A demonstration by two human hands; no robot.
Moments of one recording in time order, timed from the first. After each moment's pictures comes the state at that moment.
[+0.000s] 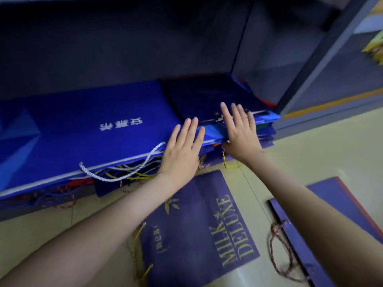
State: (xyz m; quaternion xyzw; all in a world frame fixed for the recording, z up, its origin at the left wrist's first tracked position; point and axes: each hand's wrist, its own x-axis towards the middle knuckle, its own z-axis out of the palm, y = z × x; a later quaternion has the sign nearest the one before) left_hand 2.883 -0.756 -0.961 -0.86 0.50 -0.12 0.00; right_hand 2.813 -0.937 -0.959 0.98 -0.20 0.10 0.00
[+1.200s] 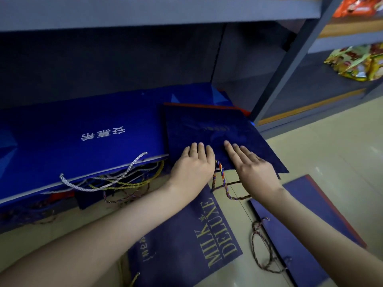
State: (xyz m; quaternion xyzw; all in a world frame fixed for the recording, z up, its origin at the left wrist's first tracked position) left_hand 2.829 -0.781 -0.916 -0.78 0.61 -0.17 0.00; right_hand 2.701 -0.919 -0.931 0.98 -0.14 0.13 0.11
